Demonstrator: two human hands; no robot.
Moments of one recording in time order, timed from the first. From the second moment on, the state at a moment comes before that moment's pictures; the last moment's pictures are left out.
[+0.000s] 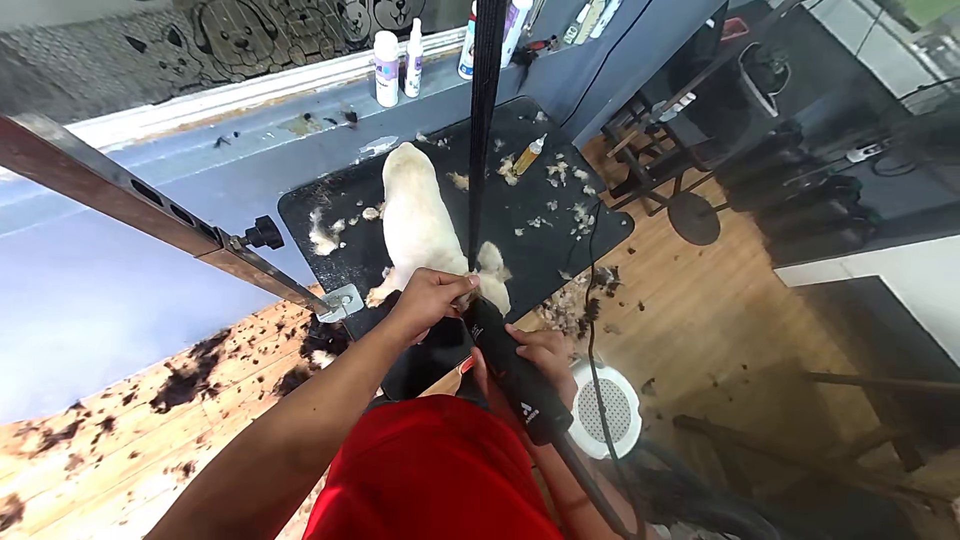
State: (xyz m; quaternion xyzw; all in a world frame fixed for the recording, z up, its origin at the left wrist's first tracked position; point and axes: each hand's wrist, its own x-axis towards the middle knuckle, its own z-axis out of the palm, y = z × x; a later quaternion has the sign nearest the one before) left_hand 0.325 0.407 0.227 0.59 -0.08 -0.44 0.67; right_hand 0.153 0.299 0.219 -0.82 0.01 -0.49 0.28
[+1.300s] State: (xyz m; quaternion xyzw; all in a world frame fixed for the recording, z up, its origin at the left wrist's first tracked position) left_hand 0.288 0.445 0.175 0.51 -0.11 -0.22 0.83; right_hand 0.130 0.224 0.239 -0.44 0.12 -0.21 0.86
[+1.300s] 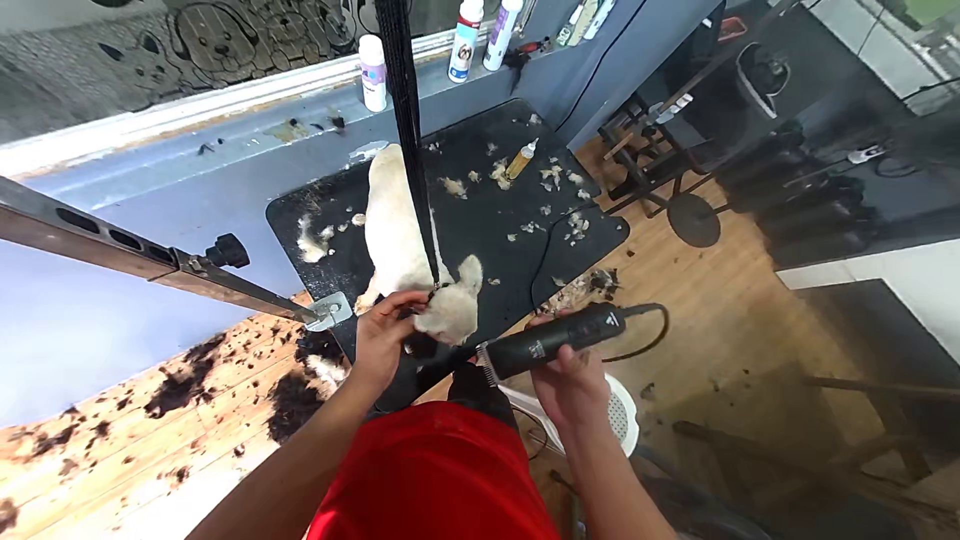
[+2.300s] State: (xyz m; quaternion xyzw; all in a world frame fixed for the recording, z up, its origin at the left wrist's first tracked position) left_hand 0.291 0.486 0.195 0.50 0.09 -0.34 0.79; right_hand 0.235 0.298 0.275 -0.78 0.12 -0.17 0.59
